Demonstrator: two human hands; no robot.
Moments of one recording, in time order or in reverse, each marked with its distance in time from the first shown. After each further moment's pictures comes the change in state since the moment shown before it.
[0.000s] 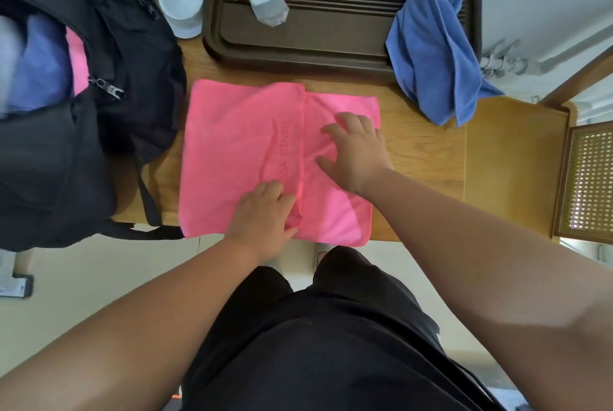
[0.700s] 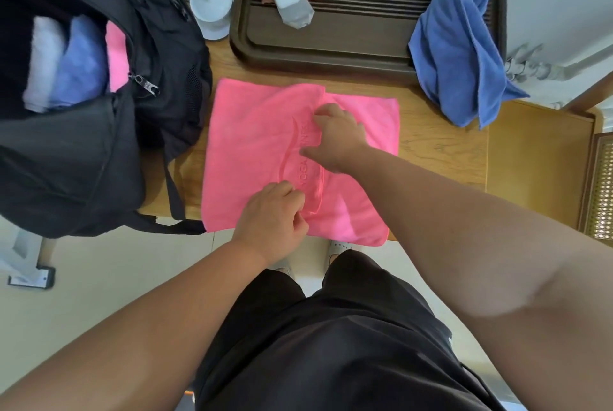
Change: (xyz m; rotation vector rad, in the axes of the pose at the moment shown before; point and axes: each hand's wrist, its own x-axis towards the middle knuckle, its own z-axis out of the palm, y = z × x) left_hand -0.020 -0.008 -0.016 -0.241 0.230 0.028; right_hand 0.036 -0.054 -0.005 0.189 -0.153 -0.025
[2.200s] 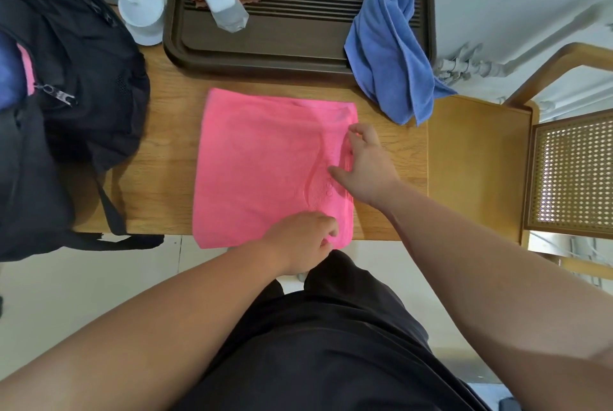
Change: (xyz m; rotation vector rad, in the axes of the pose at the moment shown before) left_hand 0.044 0.097 0.050 -0.174 -0.570 0.122; right_hand -0.080 0.119 -0.015 0.089 0.186 0.107
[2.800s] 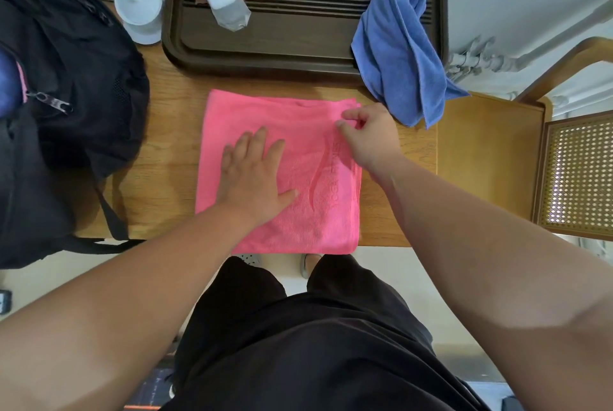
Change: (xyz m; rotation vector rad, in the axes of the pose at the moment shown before) left_hand 0.006 -0.053 -0.071 0.374 0.356 -0.411; right_hand 0.052 -0.015 -0.010 0.428 0.120 0.246
